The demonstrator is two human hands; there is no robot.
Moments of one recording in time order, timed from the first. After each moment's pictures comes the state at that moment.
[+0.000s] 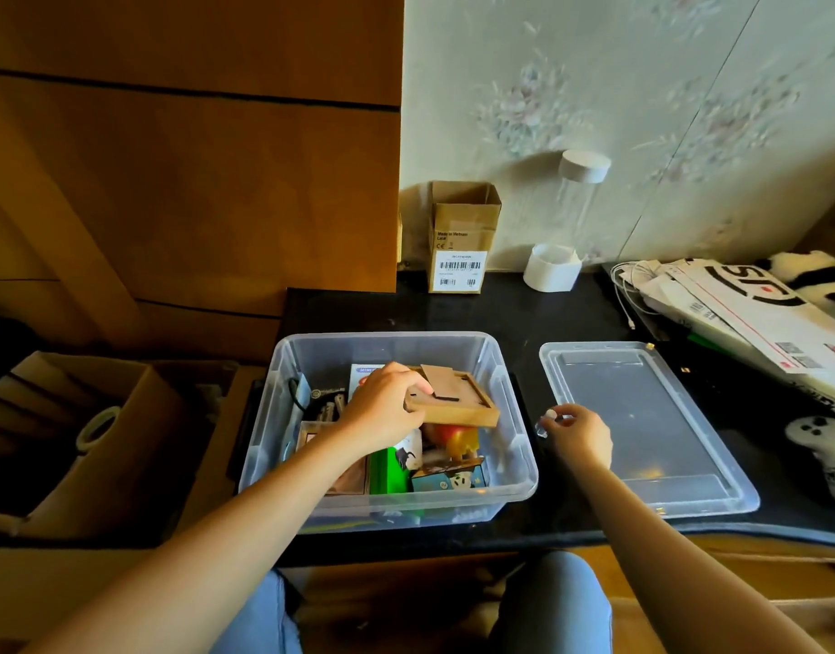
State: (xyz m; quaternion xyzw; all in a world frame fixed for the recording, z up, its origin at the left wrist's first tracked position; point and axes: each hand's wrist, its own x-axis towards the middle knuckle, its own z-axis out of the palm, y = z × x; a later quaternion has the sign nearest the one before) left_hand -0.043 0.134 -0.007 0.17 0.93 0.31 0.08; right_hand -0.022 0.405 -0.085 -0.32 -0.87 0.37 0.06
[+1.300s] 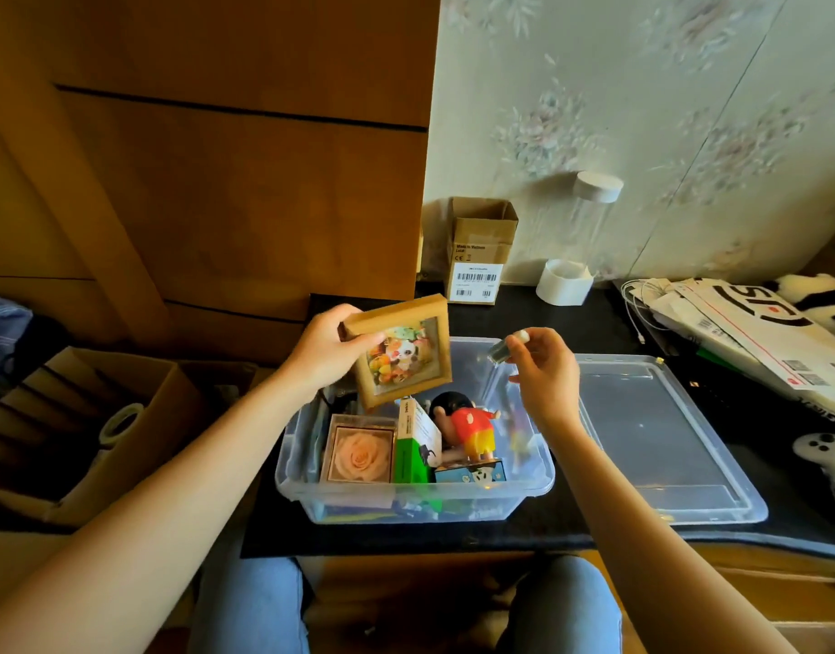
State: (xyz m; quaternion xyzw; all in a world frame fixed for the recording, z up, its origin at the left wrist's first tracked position) left_hand -0.058 0.054 0.047 0.05 0.84 0.54 -0.01; right_hand -0.030 0.309 0.017 -0.08 -0.79 0.56 0.22
